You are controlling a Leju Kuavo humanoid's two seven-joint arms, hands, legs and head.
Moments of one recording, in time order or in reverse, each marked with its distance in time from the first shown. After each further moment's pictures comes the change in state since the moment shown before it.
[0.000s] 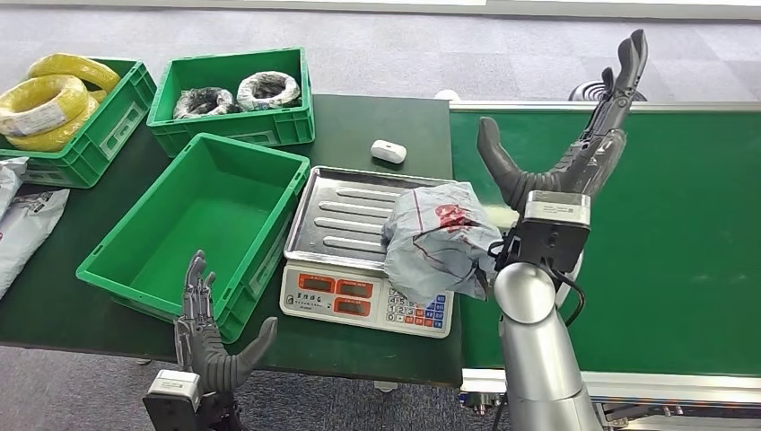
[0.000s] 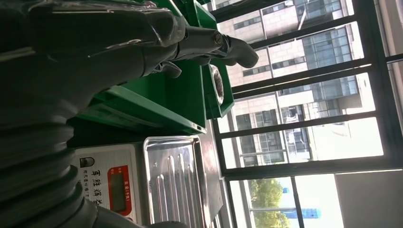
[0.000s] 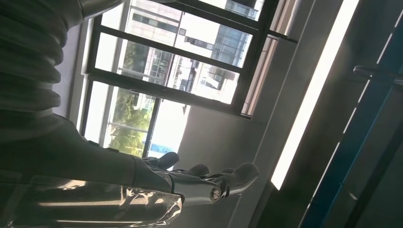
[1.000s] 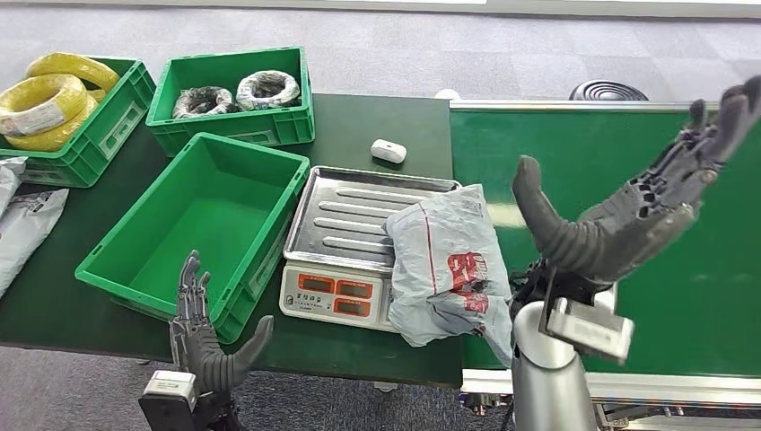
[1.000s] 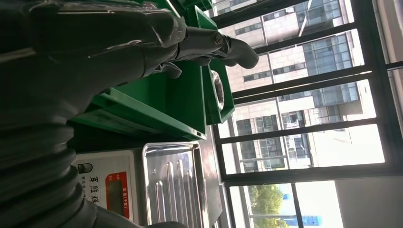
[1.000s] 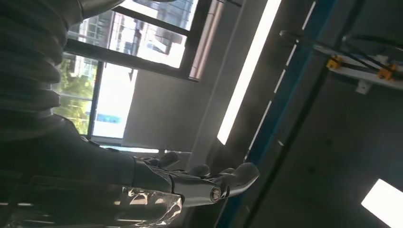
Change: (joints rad) left arm 0.002 0.005 -0.001 -0.011 0.009 0.027 0.000; right arm 0.155 0.021 -0.016 -0.247 0.030 -0.046 -0.205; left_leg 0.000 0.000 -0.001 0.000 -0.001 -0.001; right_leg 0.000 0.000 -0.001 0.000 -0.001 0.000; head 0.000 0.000
